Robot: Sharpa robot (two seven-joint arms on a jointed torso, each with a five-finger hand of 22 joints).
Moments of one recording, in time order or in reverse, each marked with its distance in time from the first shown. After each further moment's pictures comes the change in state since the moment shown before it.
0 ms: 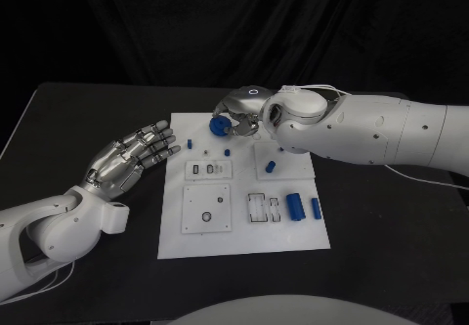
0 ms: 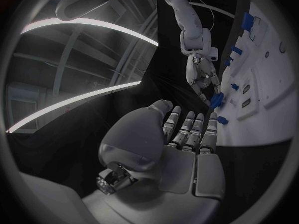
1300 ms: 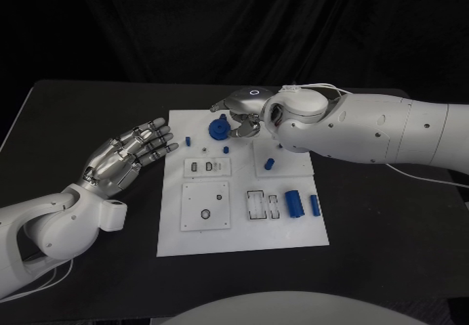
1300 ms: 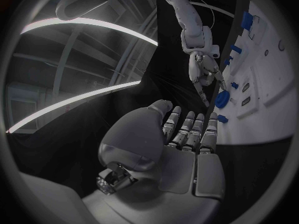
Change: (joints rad) left arm 0.000 0.000 -0.001 -0.007 0.002 0.002 0.000; left_hand -0.005 -0.005 0.006 0.000 0.000 -0.004 0.004 0.000 -0.001 0.000 0.000 0.000 0.000 -0.004 0.004 0.000 0.000 0.000 0.000 0.000 0.000 -0.001; right arm -0.008 -0.014 -0.001 0.008 0.006 0.027 -0.003; right_hand -0.004 0.004 -0.011 -0.006 -0.035 -0.299 0.001 -0.036 -0.130 0.002 -0.015 0.000 0.000 0.002 -0.016 0.000 0.000 0.000 -0.016 -0.016 -0.045 0.000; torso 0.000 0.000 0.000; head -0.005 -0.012
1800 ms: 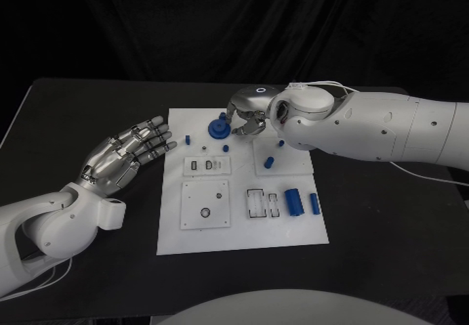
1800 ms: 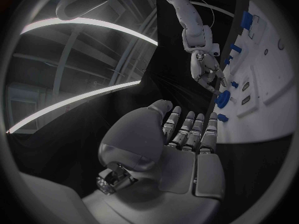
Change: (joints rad) left arm 0.000 -0.003 0.000 -0.001 0.000 0.000 0.000; left_hand 0.000 0.000 0.001 -0.001 0.000 -0.004 0.004 0.000 0.000 0.000 0.000 0.000 0.000 0.000 0.000 0.000 0.000 0.000 0.000 0.000 0.000 0.000; right arm -0.002 -0.032 0.000 0.001 0.012 0.010 -0.005; right_hand -0.012 0.012 -0.018 0.018 -0.012 0.426 0.009 0.106 0.071 0.001 0.022 0.000 0.000 0.001 0.019 0.000 0.000 0.000 0.000 0.018 0.000 0.000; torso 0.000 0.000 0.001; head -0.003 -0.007
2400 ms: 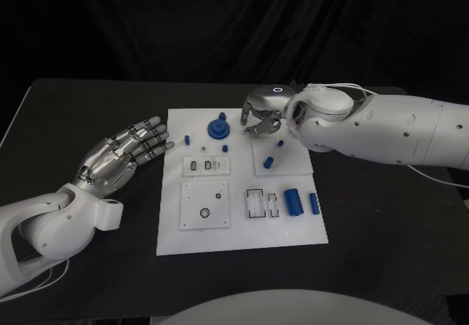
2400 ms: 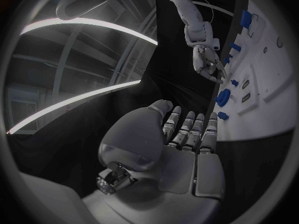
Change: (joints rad) left arm 0.000 -0.010 0.000 0.000 0.000 0.001 0.000; left_hand 0.000 0.000 0.002 -0.002 0.000 0.000 0.000 0.000 0.000 0.000 0.000 0.000 0.000 0.000 0.000 0.000 0.000 0.000 0.000 0.000 0.000 0.000; right arm -0.004 -0.099 0.000 0.053 0.003 -0.037 0.004; right_hand -0.002 0.002 -0.008 0.008 -0.011 0.092 -0.018 0.027 0.038 0.000 0.000 0.000 0.001 0.000 0.000 0.000 0.000 0.000 0.000 0.000 0.000 0.000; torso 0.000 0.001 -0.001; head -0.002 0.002
